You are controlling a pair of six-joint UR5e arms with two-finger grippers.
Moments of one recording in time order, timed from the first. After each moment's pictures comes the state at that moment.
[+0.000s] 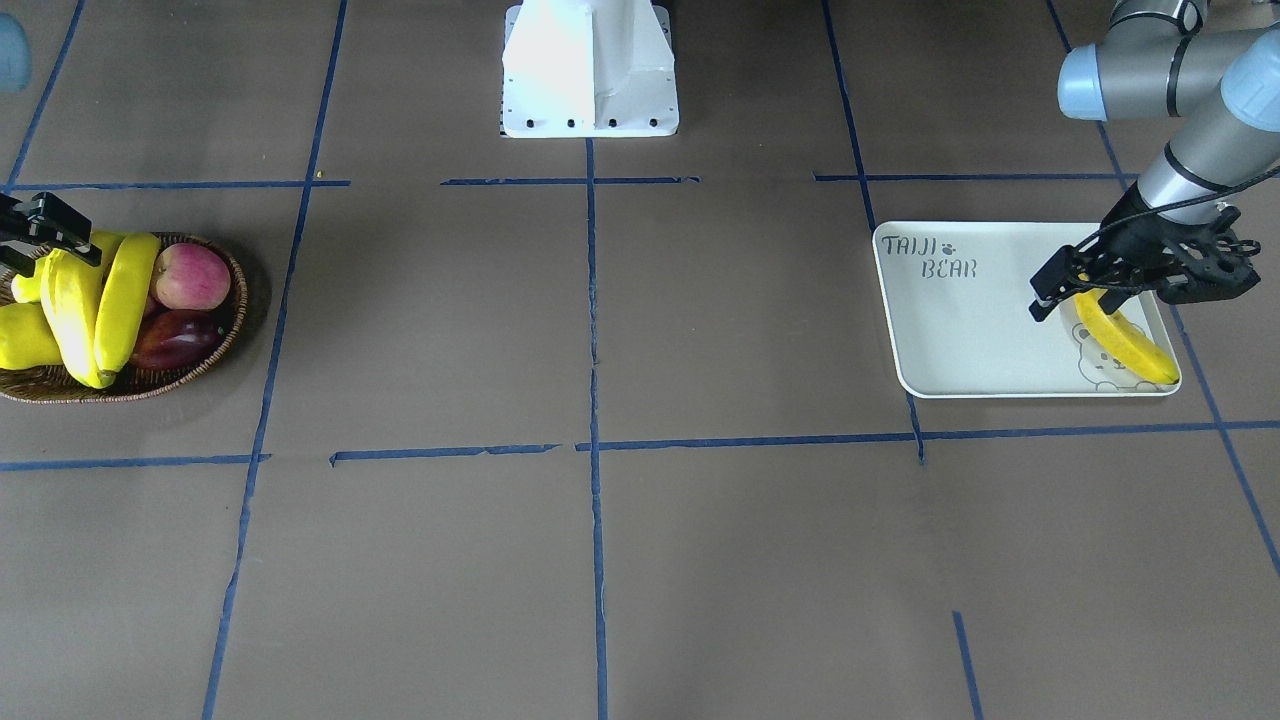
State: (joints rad) left arm -1.03 -1.57 -1.79 -2.05 -2.13 -0.95; right arm 1.09 -1.76 1.87 -1.21 2.36 0.57
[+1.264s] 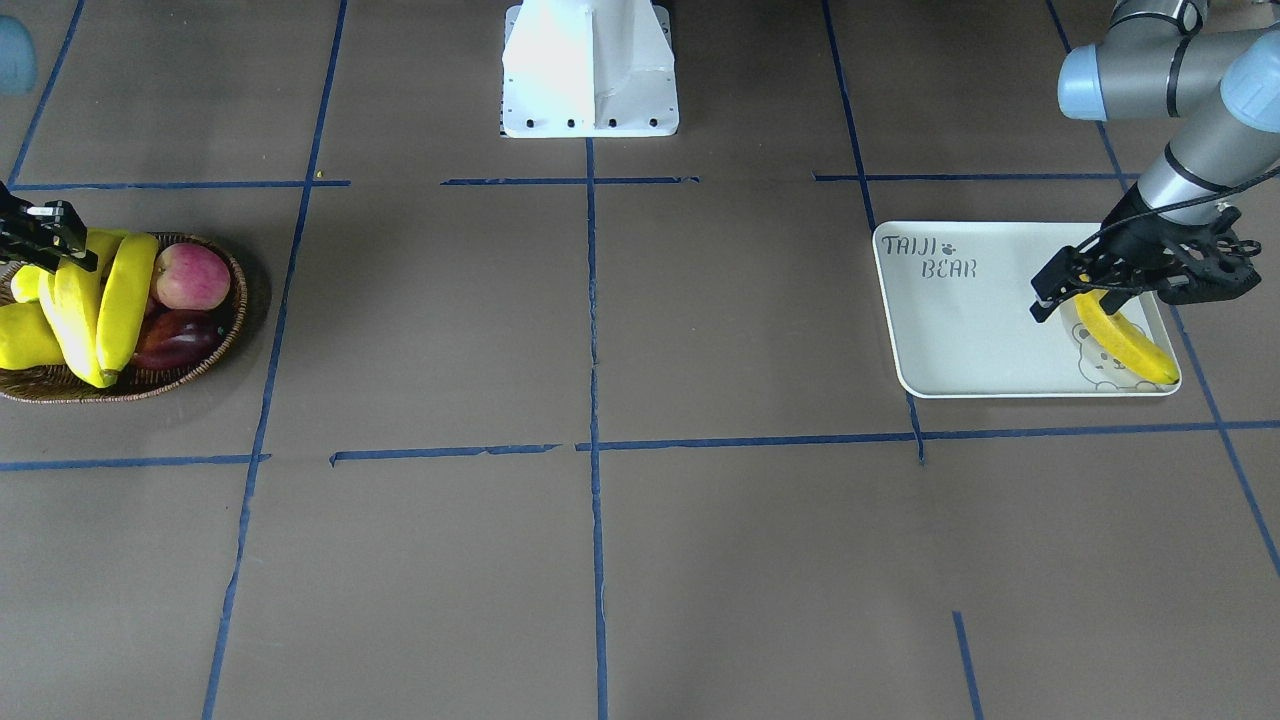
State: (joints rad) left arm -1.03 -1.57 -1.79 -2.04 -2.13 -0.95; right arm 1.08 -1.75 1.86 -1.21 2.37 0.57
